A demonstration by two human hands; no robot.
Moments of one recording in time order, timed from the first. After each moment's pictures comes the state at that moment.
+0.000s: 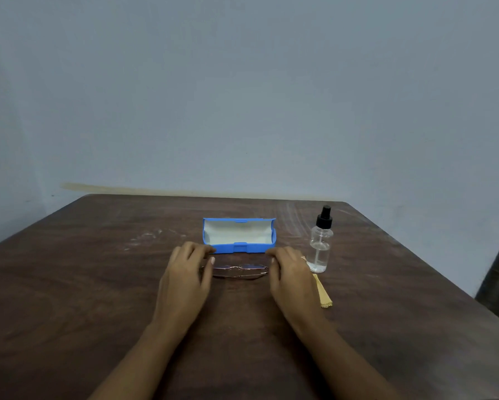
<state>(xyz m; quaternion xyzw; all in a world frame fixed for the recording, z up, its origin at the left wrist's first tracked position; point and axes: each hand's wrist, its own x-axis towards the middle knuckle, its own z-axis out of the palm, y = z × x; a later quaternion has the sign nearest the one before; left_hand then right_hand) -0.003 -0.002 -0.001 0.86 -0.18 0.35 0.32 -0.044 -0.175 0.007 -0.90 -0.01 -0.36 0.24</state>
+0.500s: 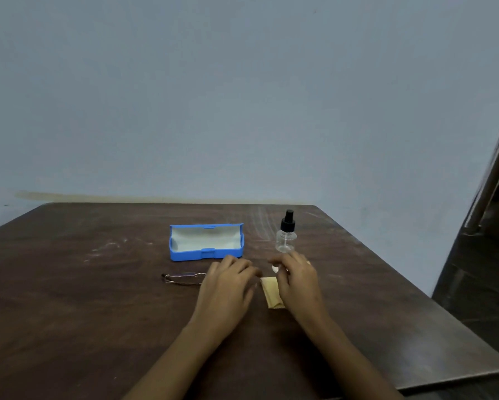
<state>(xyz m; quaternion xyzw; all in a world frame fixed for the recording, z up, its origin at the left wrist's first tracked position) -0.027 -0.096 0.004 0.84 -0.39 0.32 0.20 -0.062 -0.238 0.011 -0.89 0.02 -0.35 0.28</state>
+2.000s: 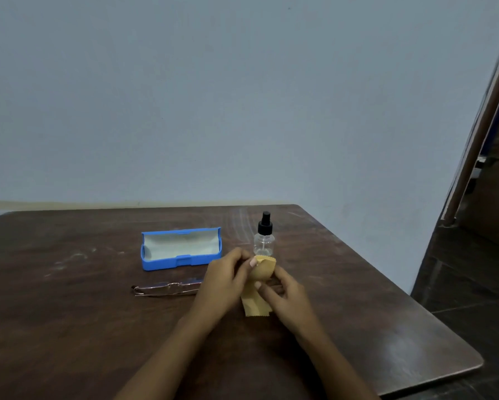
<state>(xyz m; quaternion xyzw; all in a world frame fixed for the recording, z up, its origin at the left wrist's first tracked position) -0.019 -0.136 0.027 0.79 -0.34 0.11 0.50 -0.075 -0.262 -0.003 -0.83 0.02 -0.22 0.51</state>
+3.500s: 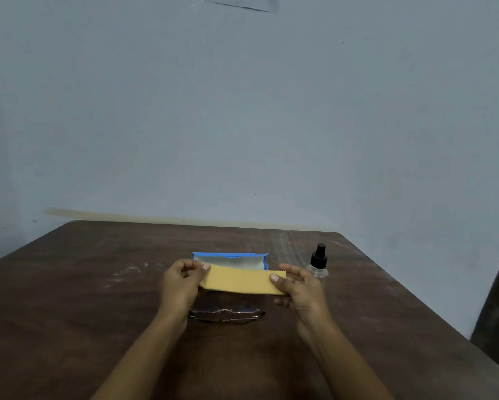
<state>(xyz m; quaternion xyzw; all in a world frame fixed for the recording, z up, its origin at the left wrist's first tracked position) 0.050 -0.029 0.031 0.65 0.01 0.09 0.75 -0.011 -0.206 0.043 -0.60 0.09 -0.19 0.77</state>
